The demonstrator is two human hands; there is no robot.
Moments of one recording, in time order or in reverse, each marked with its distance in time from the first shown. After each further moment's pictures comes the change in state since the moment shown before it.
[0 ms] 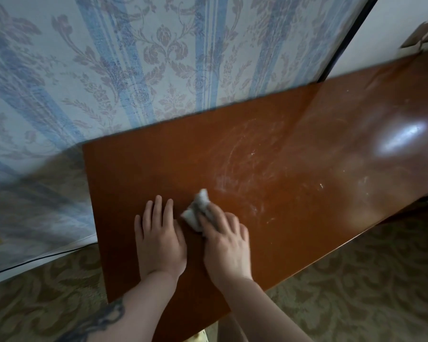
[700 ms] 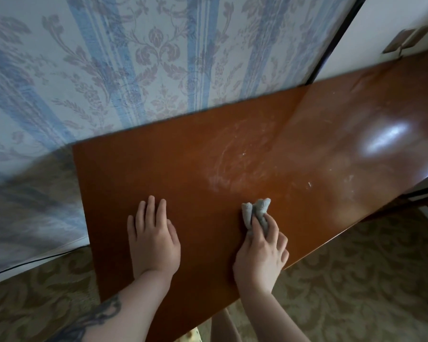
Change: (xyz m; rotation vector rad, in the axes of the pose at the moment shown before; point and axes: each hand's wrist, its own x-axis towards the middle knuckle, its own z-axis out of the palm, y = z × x) left_hand -0.001 0.001 -0.006 -0.016 -0.050 -0.021; right_hand -0.022 0.031 -0.018 0.029 0.192 0.648
